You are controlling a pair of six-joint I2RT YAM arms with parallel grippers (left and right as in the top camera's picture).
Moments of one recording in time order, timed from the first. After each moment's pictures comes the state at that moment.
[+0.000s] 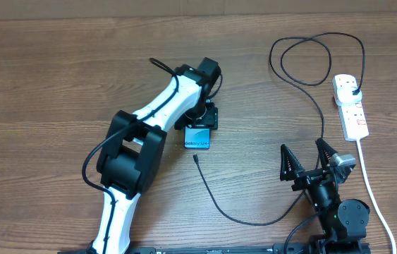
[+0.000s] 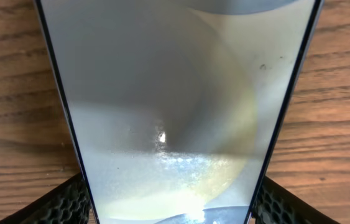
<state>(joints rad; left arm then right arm) -0.49 2.25 1.73 -1.06 0.10 -0.48 0.05 0.01 0.02 -0.02 -0.20 0.28</state>
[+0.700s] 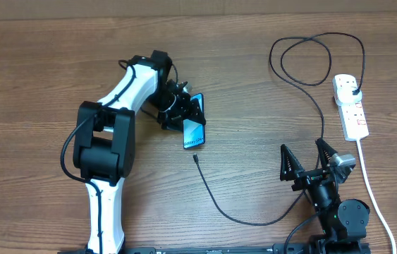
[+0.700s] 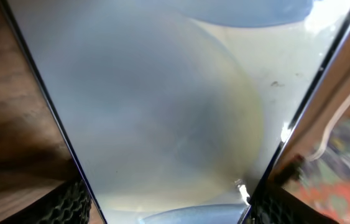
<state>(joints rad) -0.25 2.28 1.70 -1.13 0.69 -0.16 0.05 0.01 0.02 -0.02 -0.20 0.28</state>
